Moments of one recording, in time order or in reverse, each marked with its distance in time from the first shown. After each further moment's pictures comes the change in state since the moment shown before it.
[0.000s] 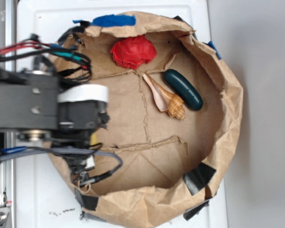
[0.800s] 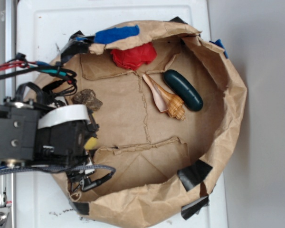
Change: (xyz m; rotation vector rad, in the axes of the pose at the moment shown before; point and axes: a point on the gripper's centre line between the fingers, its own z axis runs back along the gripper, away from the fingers) arm -0.008 -0.016 -0.014 0.002 -0.061 0.103
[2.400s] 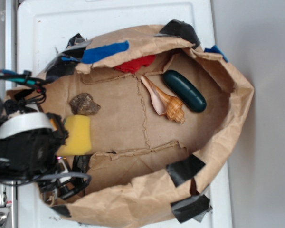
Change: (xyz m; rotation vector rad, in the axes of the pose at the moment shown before) arm -0.025 0.006 0.012 0.006 0.024 0.067
